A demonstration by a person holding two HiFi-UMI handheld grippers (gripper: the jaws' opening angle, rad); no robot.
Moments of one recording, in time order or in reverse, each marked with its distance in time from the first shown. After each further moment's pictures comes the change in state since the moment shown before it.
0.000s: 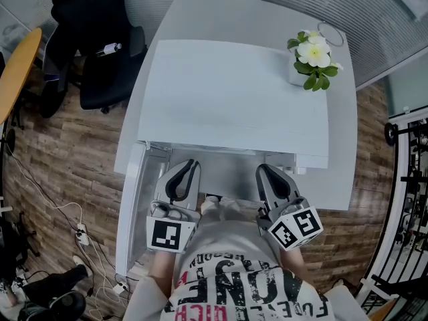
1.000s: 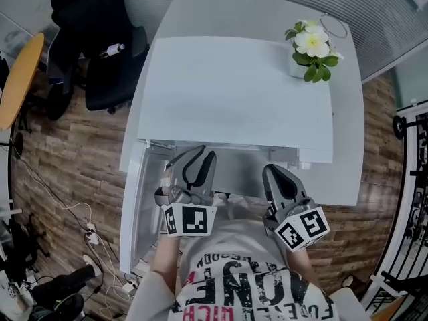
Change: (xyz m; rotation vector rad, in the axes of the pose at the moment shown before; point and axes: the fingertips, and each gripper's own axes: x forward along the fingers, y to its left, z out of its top) left arm 0.039 -0.020 -0.028 0.514 0.187 -0.054; right arm -0.014 -0.006 -0.004 0.022 -0.007 -0.012
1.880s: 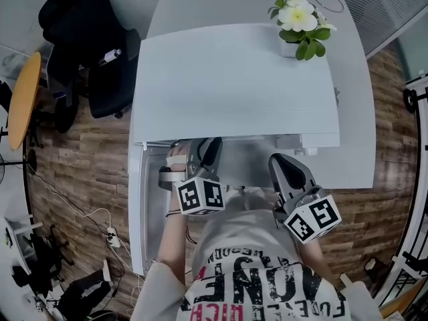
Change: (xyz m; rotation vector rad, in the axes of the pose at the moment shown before) left arm 0.053 -0.023 -0.039 0.401 0.197 -0.150; right arm -0.005 -0.010 -0.007 0.053 -0.014 -0.016
